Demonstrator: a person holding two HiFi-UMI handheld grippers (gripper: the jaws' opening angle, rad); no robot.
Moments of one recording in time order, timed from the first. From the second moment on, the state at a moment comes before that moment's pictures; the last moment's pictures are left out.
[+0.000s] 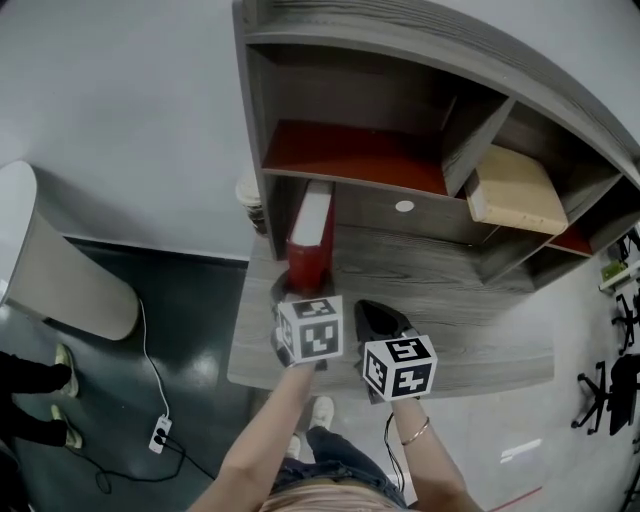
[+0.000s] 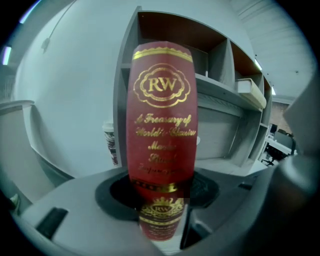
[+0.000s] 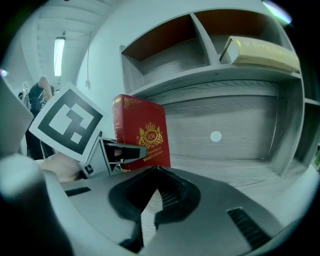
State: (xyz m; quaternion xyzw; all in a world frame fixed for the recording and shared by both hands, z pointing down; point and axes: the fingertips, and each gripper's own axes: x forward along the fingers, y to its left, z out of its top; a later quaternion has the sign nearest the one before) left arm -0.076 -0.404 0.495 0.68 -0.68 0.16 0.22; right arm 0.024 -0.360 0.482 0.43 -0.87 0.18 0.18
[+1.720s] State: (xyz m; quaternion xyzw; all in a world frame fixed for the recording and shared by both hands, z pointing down) left arm -0.087 -0.502 0.520 0.65 -0.72 0.17 0.18; right arm 0.046 -0.388 0.507 0.43 -0.85 0.21 0.21
